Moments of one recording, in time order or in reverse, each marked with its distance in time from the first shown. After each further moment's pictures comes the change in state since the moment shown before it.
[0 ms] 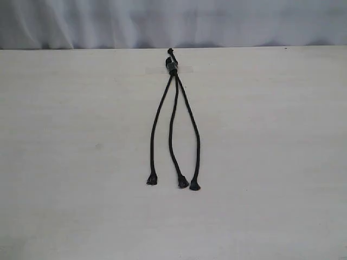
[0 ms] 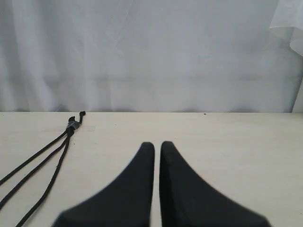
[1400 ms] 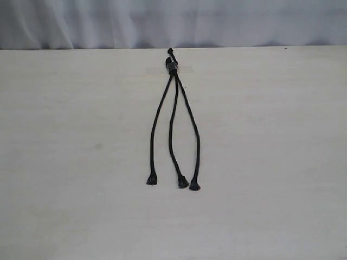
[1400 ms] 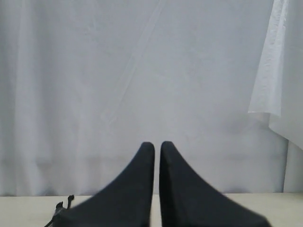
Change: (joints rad) left arm 0.000 0.000 0.000 0.027 -0.463 0.000; right arm 0.000 -0.002 0.000 0.000 -0.306 0.000
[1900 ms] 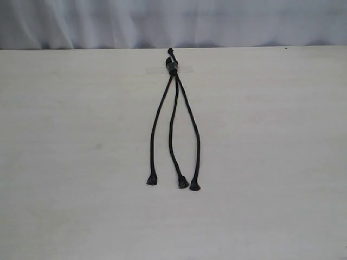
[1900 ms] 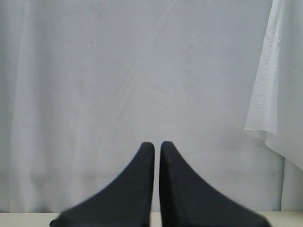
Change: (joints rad) left arm 0.000 0.000 0.000 -0.016 -0.267 0.000; right arm 0.000 0.000 0.000 0.000 -0.059 -0.015
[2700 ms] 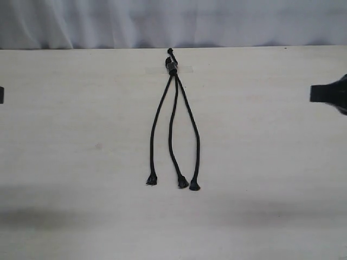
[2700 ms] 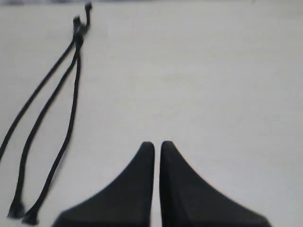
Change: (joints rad) left arm -0.032 1.099 -0.760 -0.215 1.104 0.094; right arm 0.014 1.048 -0.690 0.177 0.707 -0.107
